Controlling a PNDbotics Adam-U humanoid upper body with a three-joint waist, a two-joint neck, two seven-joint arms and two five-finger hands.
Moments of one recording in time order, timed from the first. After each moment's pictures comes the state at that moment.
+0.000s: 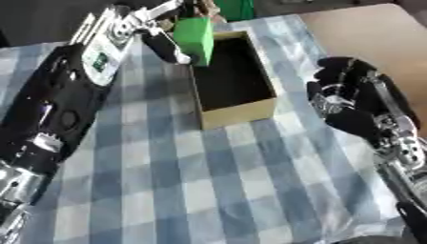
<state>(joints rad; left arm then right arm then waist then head) -1.16 0.25 -0.24 -1.03 -0.80 -0.16 -0.43 -0.42 -0.40 0.27 -1.77 -0.10 0.08 -0.16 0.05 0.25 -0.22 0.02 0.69</state>
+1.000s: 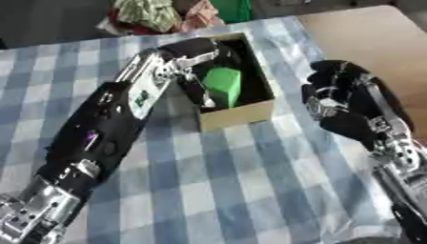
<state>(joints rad) -1.11 0.17 -0.28 -1.00 -0.82 -0.22 -0.43 -0.43 -0.38 0.28 -1.76 -0.10 0.08 -0.15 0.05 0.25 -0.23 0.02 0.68</state>
